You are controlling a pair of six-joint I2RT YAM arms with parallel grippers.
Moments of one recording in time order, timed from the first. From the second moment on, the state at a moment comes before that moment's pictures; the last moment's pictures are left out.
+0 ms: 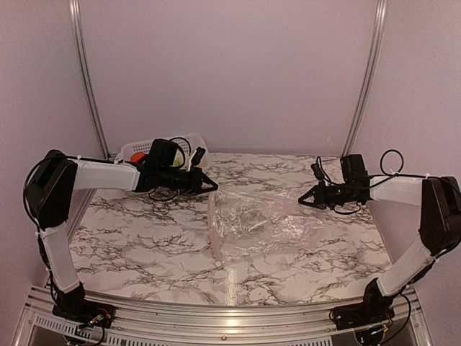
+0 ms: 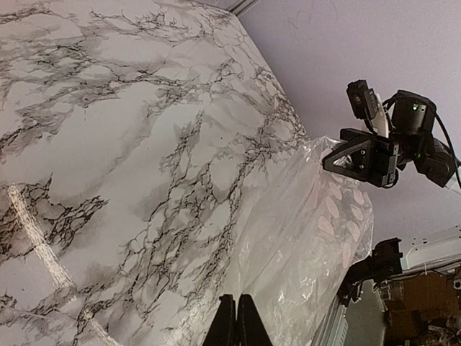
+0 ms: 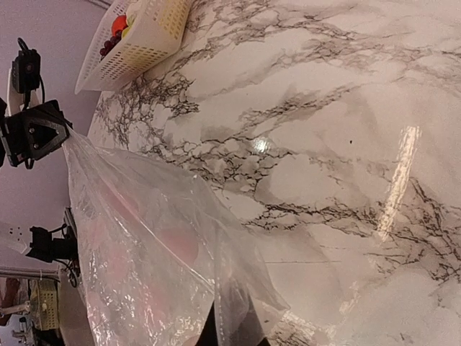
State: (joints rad) left arm -0.57 1.88 1.24 0.08 0.65 -0.54; right arm 0.12 1.52 0.88 -0.25 -0.77 0.23
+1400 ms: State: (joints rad) left arm -0.23 1.47 1.38 -0.48 0.31 -0.42; right arm 0.06 1.48 1.39 -0.45 -0.51 0.05
